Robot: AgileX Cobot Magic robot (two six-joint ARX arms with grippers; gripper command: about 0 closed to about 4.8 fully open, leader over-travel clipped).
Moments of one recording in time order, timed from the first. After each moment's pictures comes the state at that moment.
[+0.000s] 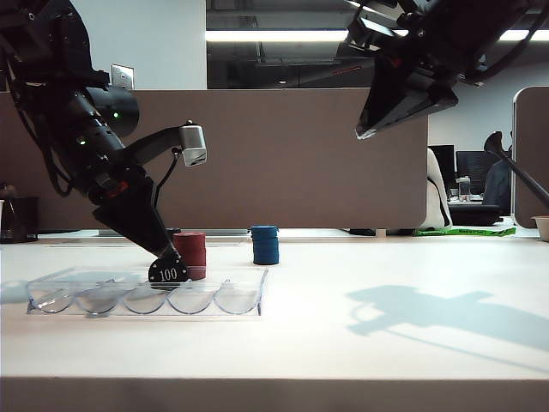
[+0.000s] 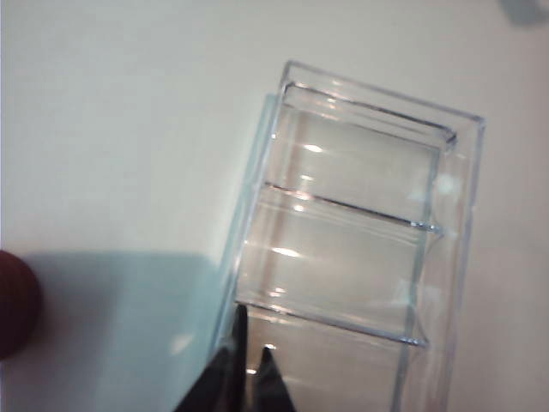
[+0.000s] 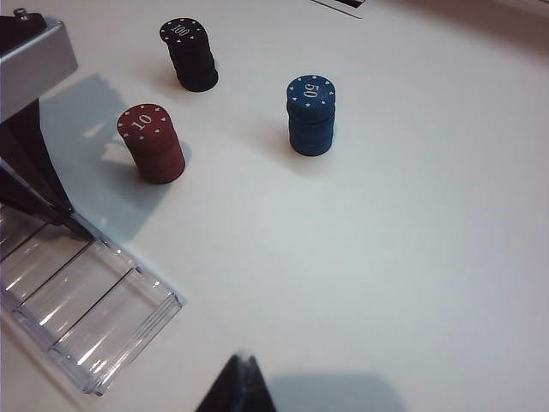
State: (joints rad) left arm -0.24 1.87 1.33 -0.77 0.62 1.04; right arm 0.55 1.23 0.85 -0.14 -0.07 -0.03
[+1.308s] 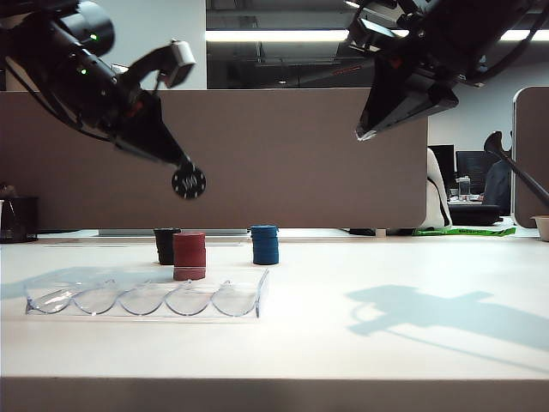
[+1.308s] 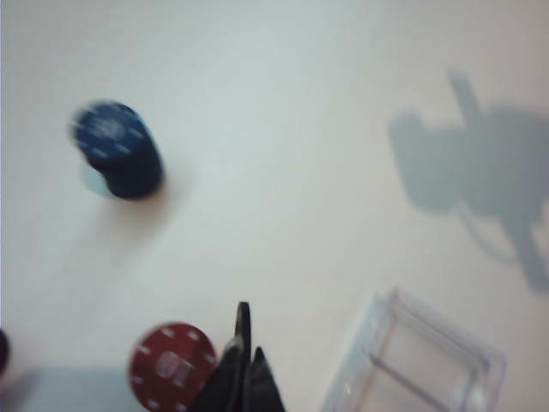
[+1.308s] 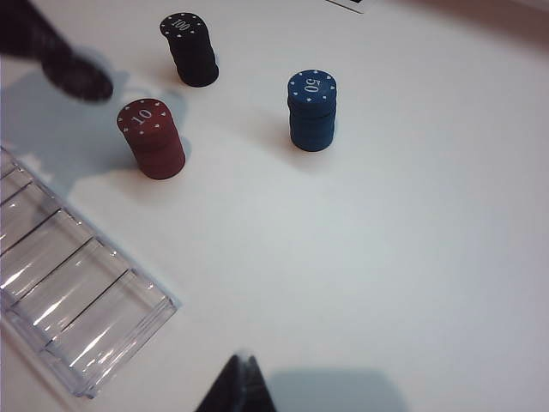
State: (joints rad) left arm -0.18 1.71 1.34 -0.52 0.73 0.61; right arm 0.55 1.23 0.85 -0.15 -0.07 -0.03
